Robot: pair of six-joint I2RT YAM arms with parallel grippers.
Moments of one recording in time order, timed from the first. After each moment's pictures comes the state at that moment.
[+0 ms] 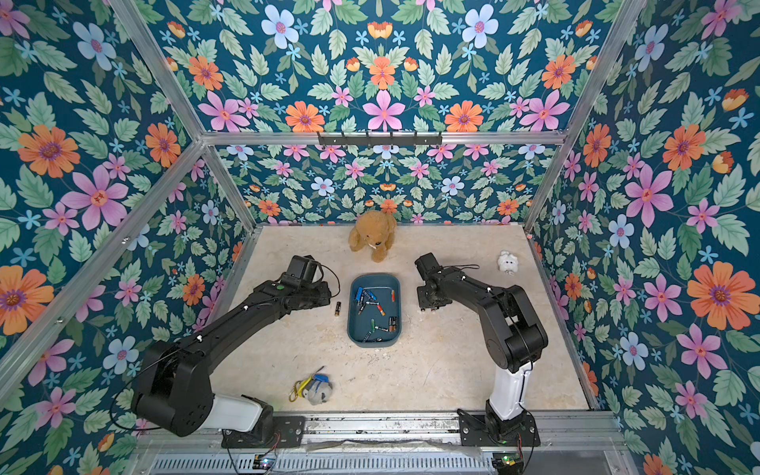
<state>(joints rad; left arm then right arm) -0.43 1.42 0.99 -0.52 -0.04 -0.49 0.48 1.84 1.20 -0.58 0.10 0.30</state>
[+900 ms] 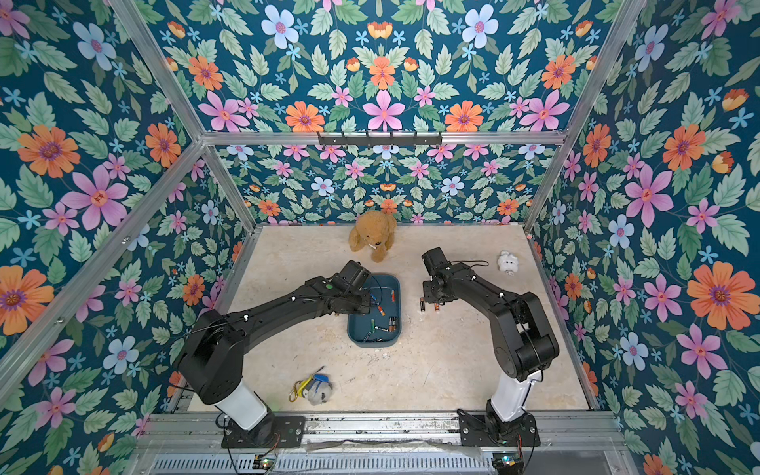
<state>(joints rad) -0.74 1.67 1.18 -0.58 -0.09 -0.60 0.45 1.76 1.20 -0.62 0.11 0.30</state>
